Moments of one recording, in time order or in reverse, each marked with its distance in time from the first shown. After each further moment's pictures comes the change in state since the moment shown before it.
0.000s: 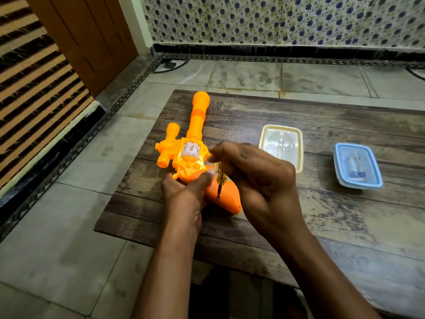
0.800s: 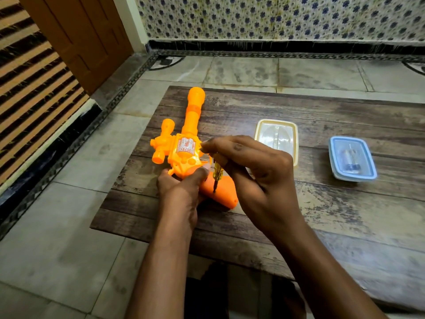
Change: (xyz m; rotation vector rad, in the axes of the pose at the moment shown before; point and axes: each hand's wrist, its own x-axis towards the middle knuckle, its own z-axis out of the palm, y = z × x) left_hand 0.006 -0.002 0.001 -0.026 0.010 -0.063; right_hand 0.001 -0.004 -0.003 -0.013 0.023 -0.012
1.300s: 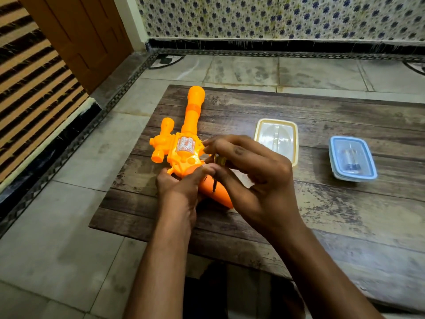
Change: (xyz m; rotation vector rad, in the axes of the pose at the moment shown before) left_hand -0.001 0.001 -0.001 -0.003 -0.018 0.021; right_hand -0.004 0.002 0.002 -0.069 0.025 -0.049
